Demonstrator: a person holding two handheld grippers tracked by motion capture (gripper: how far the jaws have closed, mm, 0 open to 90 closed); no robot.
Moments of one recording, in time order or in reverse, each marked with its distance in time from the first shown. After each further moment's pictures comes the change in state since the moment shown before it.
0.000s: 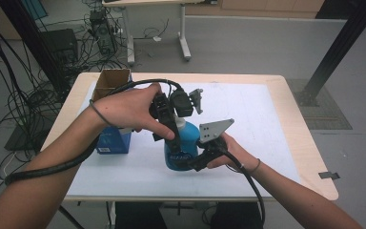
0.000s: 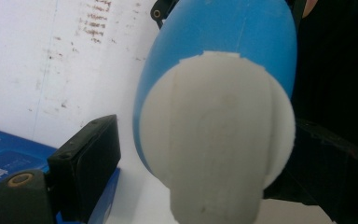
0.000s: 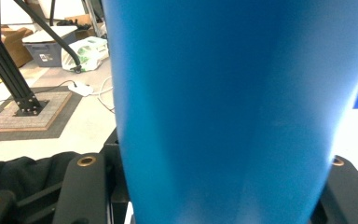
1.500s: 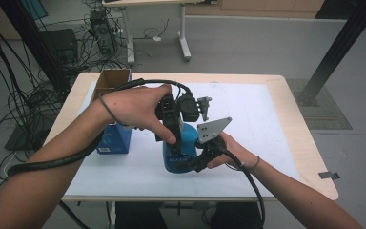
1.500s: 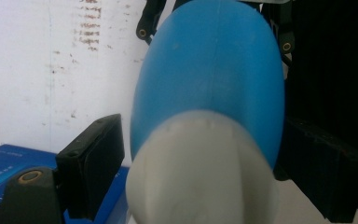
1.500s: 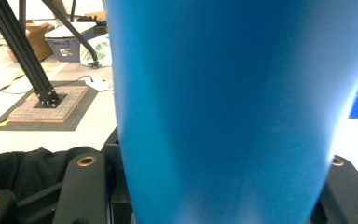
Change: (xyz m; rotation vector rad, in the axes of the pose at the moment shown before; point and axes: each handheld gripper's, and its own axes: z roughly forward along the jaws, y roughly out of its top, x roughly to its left) left arm -0.010 0.014 0.001 0.071 0.021 0.155; right arm -0.001 0.005 0.003 0.012 0.075 -0.027
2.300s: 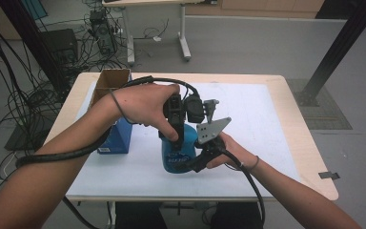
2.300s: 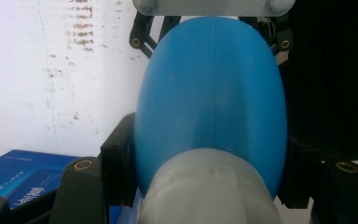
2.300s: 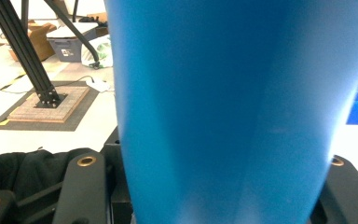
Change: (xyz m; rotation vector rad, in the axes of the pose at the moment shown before) left arm 0.001 0.010 -0.001 0.055 -0.005 0.068; right arm 0.001 0.002 0.002 -0.009 0.003 -0.014
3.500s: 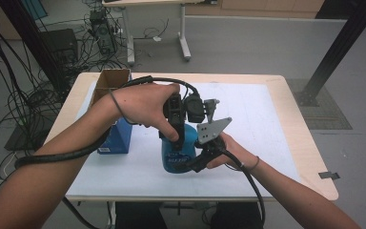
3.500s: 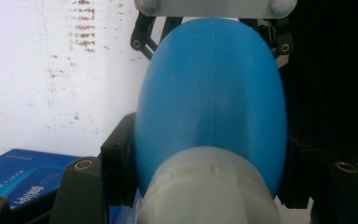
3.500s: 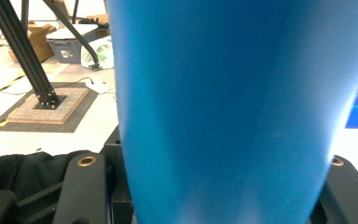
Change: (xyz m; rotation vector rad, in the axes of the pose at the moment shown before) left arm -0.002 0.000 -0.003 -0.011 0.005 -0.013; right arm 0.001 0.002 -0.001 -0.009 -0.004 -0.007
